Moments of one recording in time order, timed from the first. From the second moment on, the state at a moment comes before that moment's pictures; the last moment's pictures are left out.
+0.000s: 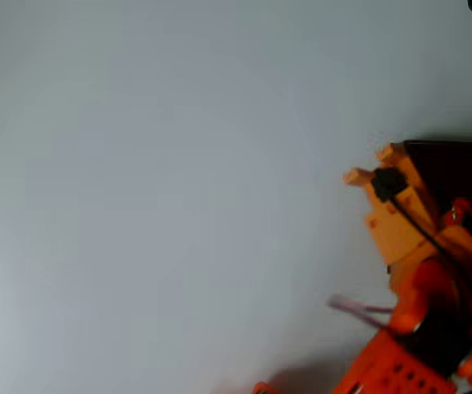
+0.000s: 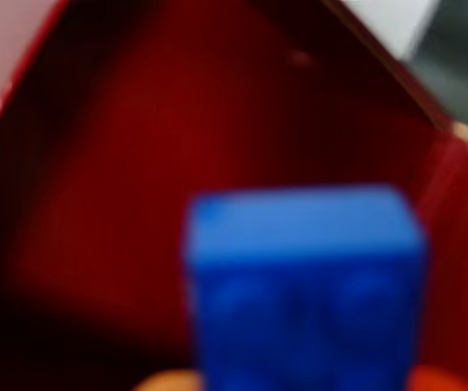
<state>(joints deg) 38.2 110.6 102.6 66.1 8.1</state>
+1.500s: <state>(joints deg) -21.3 176.8 147.9 75.5 -0.9</state>
